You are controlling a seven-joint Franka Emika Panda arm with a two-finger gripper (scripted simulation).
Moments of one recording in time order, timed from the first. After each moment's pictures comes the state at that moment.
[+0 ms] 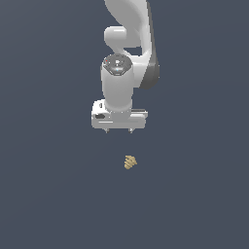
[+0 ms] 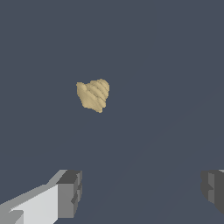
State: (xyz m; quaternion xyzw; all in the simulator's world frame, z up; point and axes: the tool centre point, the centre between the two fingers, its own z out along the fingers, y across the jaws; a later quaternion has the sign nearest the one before) arm -0.006 -0.023 0.177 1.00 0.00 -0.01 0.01
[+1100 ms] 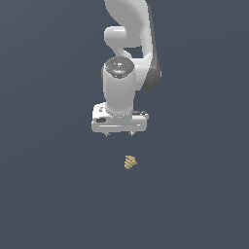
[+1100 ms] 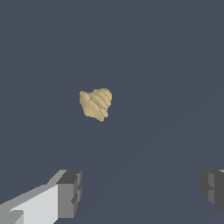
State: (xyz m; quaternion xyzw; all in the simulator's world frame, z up) arm 0.010 -0.021 0.175 1.00 0.03 0.00 0.02
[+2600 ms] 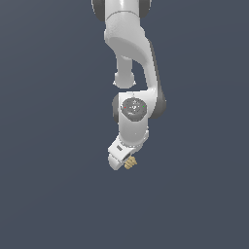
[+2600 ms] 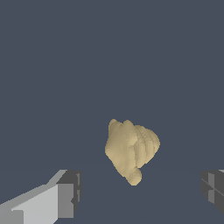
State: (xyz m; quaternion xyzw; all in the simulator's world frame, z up) arm 0.064 0.023 0.090 0.92 0.39 0.00 0.00
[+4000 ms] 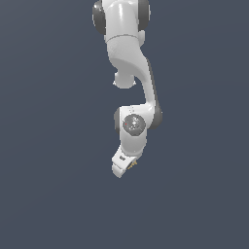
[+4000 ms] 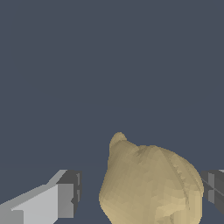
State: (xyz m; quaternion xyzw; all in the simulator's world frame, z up) arm 0.068 0.028 0.029 0.90 0.43 0.00 0.00
